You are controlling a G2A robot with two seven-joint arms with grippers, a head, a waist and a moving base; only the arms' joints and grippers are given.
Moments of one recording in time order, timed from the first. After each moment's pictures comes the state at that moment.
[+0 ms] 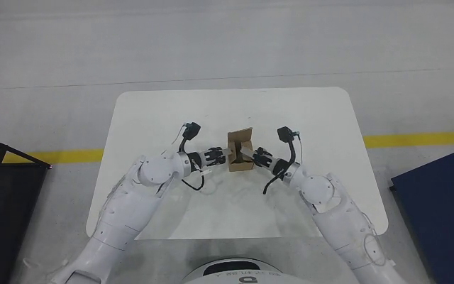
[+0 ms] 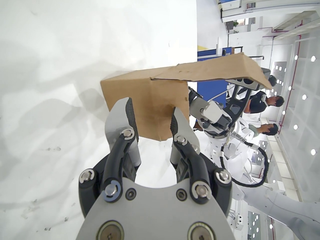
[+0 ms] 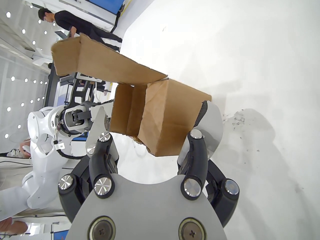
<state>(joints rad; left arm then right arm) 1.25 -1.20 -1.08 -1.52 0.14 0.09 -0.79 -1.47 -1.19 1.19 -1.58 -0.23 -0.16 0.53</state>
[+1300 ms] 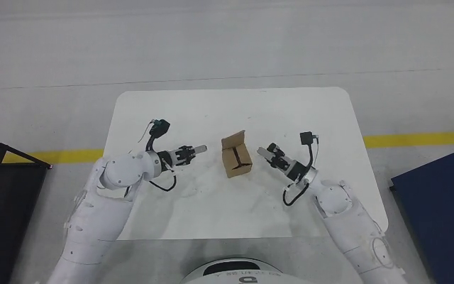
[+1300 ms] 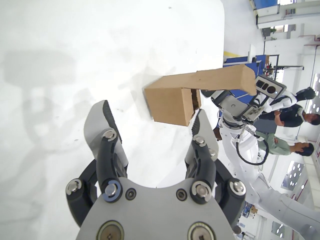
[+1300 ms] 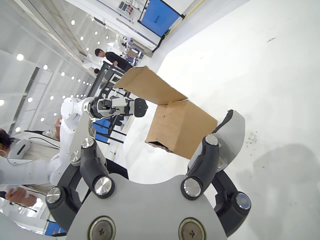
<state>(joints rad) 1.40 -1.11 -1.36 -1.76 0.30 0.21 -0.94 -1.53 -1.17 1.29 -1.52 -0.20 -0.58 0.42</state>
